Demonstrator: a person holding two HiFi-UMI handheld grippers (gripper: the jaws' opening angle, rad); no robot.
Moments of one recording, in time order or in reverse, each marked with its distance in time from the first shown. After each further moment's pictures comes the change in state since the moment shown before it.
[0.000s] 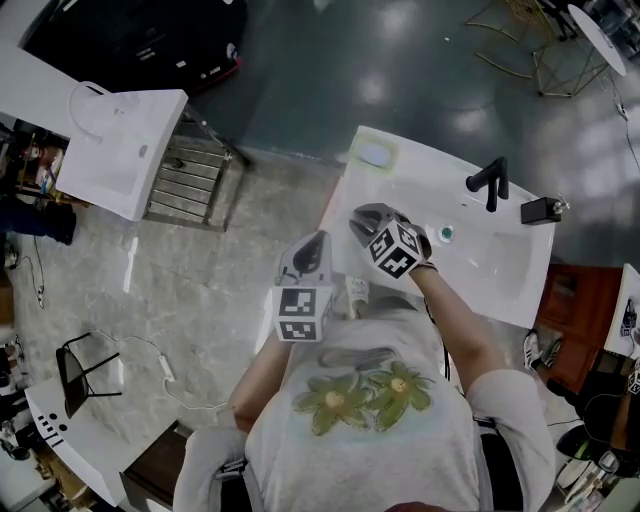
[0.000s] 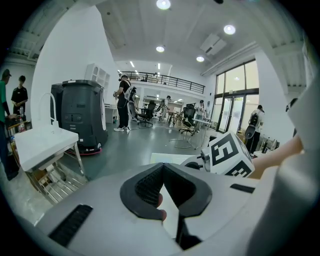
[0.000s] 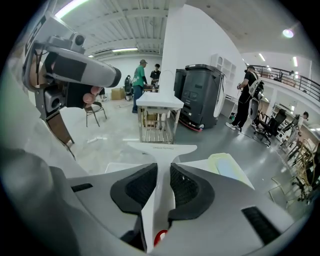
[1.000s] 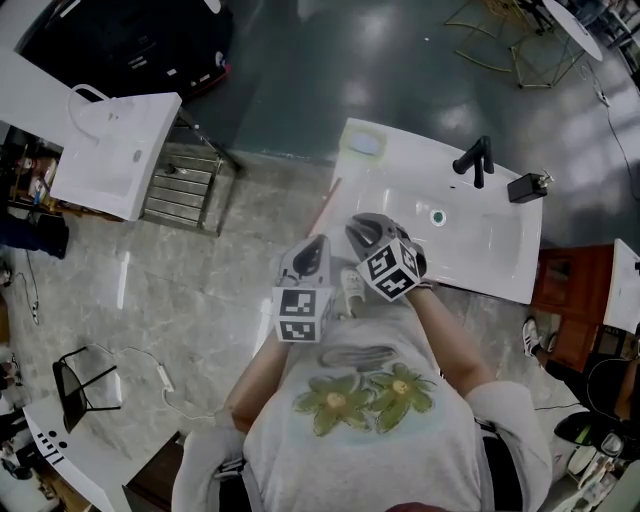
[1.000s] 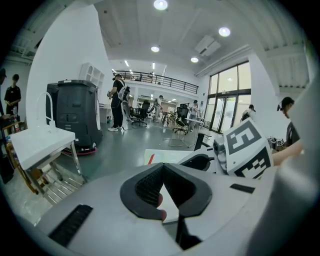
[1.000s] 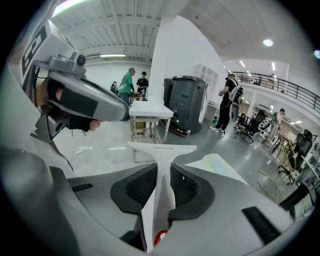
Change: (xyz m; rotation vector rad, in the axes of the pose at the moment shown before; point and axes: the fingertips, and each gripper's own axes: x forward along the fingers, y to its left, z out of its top) left arm -0.037 -0.021 -0.022 0.031 0.003 -0.070; right arm -0.058 0.044 0.017 0.090 -0.084 -0.177
